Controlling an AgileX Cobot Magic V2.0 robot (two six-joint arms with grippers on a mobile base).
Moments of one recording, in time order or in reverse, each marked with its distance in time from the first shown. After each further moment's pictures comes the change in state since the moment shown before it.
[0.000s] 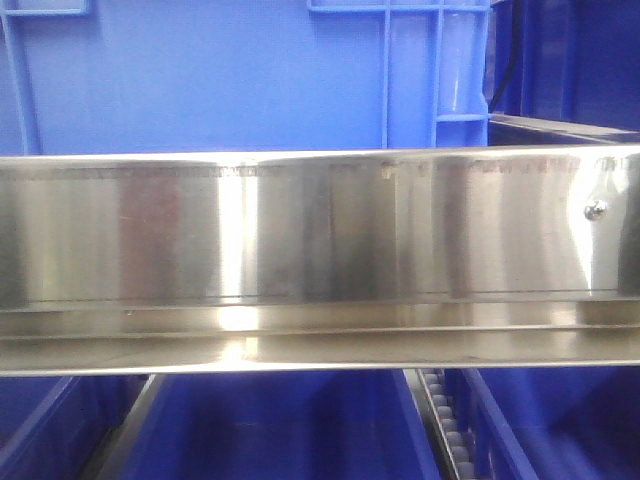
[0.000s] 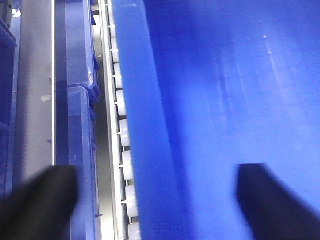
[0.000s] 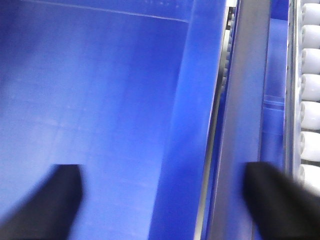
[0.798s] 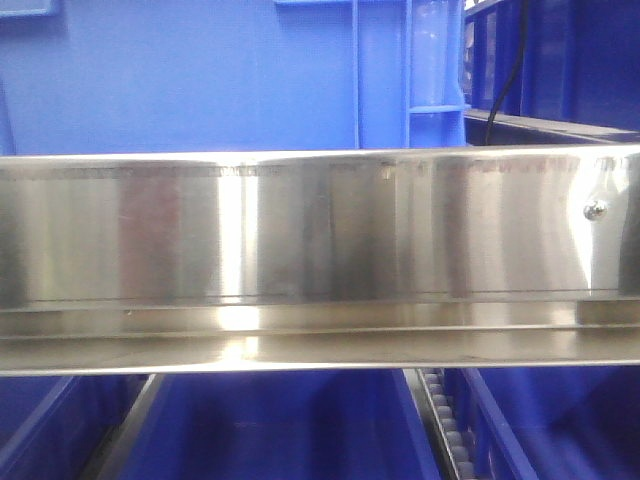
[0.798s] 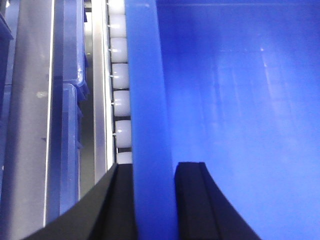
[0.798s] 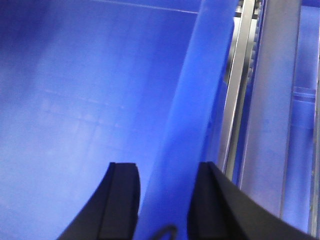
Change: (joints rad) left arm 0.033 0.000 0.000 -0.093 -0.001 -0.007; right arm -0.010 -0.002 -0.002 0.113 0.013 -0.016
